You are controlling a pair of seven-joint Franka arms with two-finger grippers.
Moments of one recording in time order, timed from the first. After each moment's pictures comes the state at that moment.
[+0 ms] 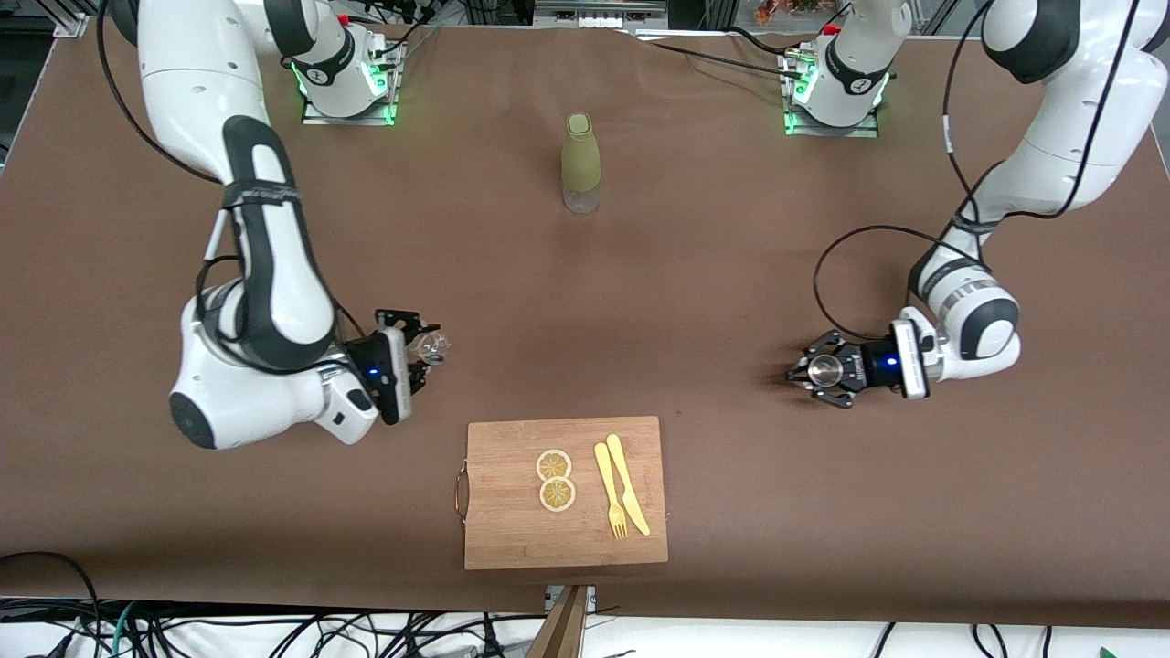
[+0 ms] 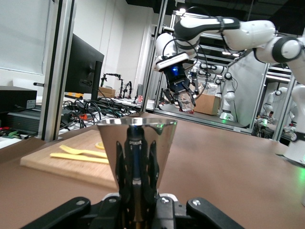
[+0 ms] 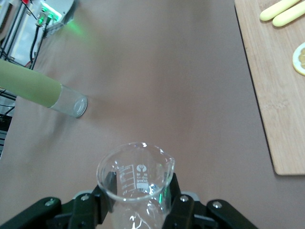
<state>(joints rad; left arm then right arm) 0.29 0.85 -0.22 -1.77 -1.51 1.75 2.41 0.38 0.86 -0.23 -1.08 0.72 1.48 -1.36</state>
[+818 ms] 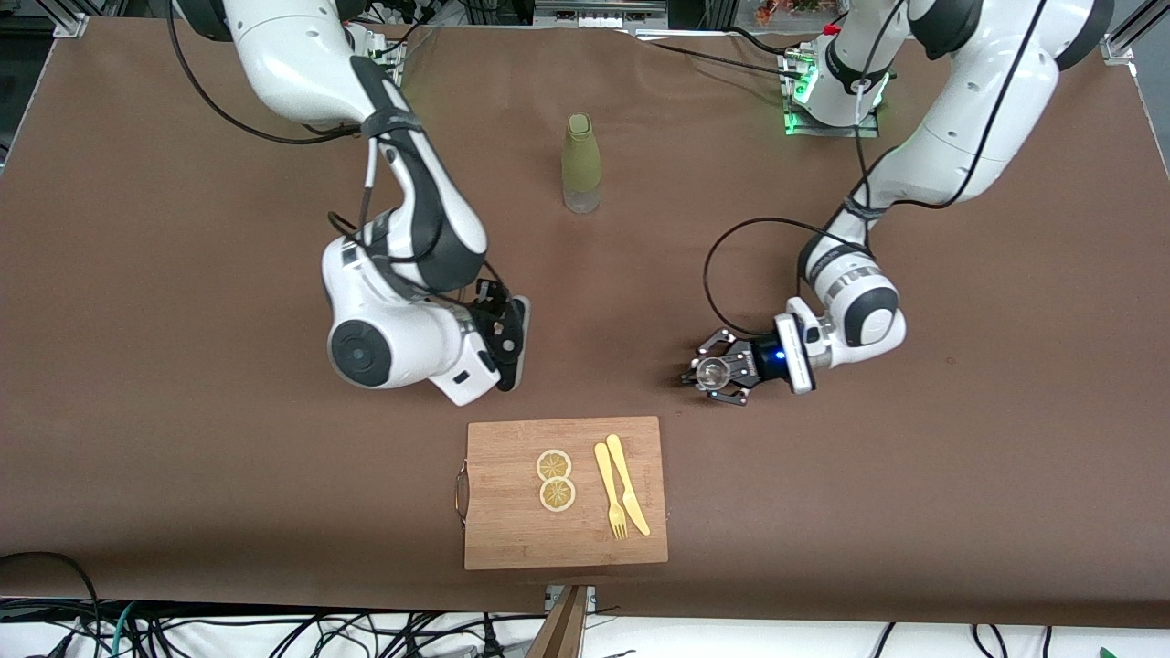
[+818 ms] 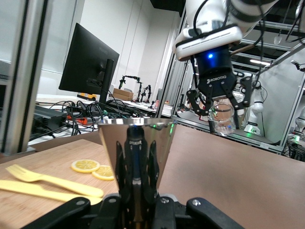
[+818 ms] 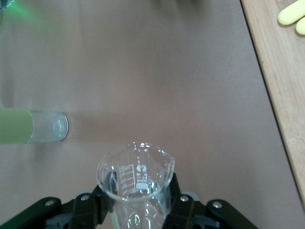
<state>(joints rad) -0.03 0.82 -0.21 -1.81 -1.92 1.95 2.46 0.62 0.83 -0.23 -1.07 0.55 1.62 -1.01</state>
